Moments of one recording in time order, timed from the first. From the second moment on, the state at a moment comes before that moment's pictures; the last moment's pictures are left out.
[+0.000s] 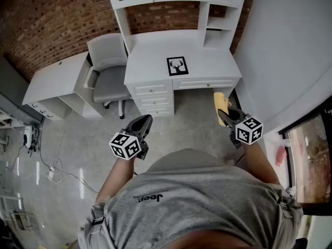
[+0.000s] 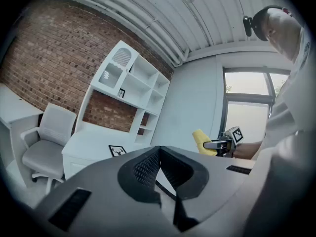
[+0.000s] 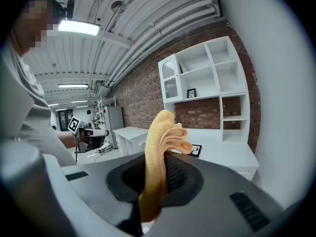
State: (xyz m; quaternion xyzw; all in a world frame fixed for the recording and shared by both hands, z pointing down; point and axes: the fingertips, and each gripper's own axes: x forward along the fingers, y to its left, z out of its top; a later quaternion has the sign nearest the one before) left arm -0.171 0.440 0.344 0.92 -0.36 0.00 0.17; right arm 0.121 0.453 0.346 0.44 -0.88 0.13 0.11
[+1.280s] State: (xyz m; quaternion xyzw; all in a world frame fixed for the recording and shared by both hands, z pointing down) left arm -0.049 0.452 0.336 0.92 -0.36 0.02 0.17; right arm 0.205 0.480 0.345 0.41 -0.90 0.12 0.09
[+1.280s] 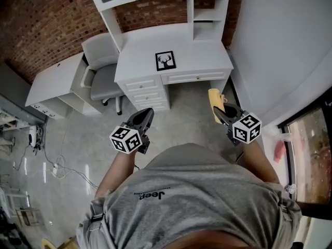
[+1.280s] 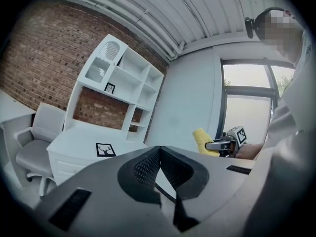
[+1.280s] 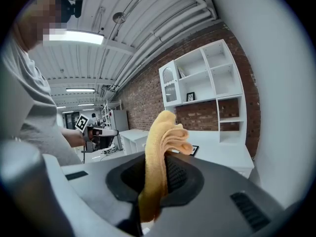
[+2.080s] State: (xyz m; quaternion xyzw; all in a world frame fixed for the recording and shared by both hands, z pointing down) left arm -0.045 0.334 0.381 0.92 -0.34 0.03 0.19; right arm 0.198 0.363 0.383 0.40 -0.90 0.13 0.11
